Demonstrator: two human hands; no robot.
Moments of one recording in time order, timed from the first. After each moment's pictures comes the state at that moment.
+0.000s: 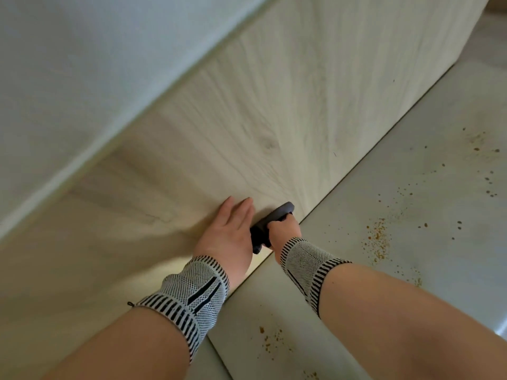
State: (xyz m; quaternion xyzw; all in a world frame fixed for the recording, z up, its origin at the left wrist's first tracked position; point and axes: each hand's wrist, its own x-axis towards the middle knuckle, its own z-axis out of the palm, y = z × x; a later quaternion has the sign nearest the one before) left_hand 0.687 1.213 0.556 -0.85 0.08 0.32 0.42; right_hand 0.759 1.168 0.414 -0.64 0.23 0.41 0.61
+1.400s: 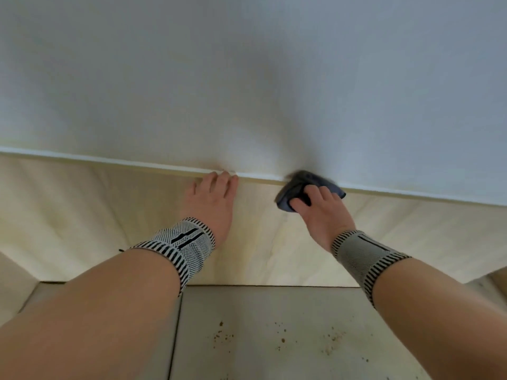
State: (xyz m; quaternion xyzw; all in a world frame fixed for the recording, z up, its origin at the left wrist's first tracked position) left_hand 0.491 1.262 0.710 -0.91 -0.41 -0.01 0.05; right_hand 0.716 1.157 0.702 -0.69 -0.68 -0.24 -0.01
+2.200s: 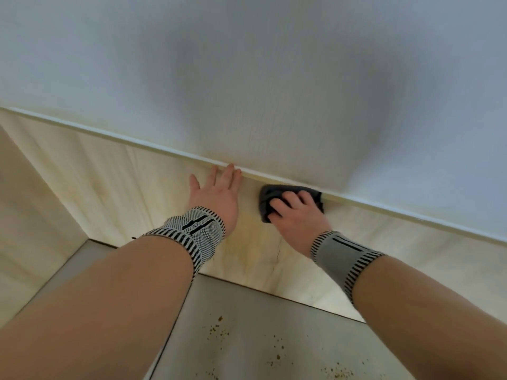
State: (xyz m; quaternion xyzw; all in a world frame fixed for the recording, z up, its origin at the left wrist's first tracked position) left_hand 0.524 1.232 0.718 -0.83 -0.56 0.05 0.00; right_hand 0.724 1.187 0.676 -0.48 -0.82 -0.30 -0.02
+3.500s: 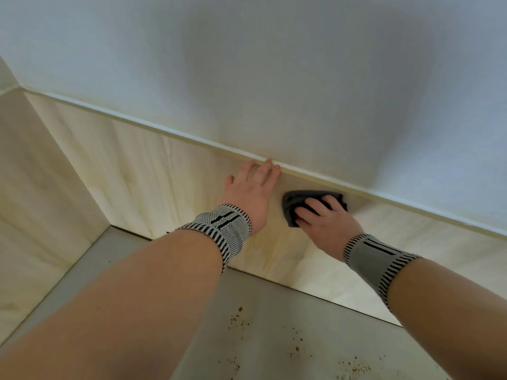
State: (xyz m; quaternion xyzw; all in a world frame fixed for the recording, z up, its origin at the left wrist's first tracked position) left_hand 0.497 1.249 0.696 -0.87 -0.49 -0.04 -0.02; right_hand 0.716 1.194 0.656 -0.44 -0.84 -0.32 -0.05
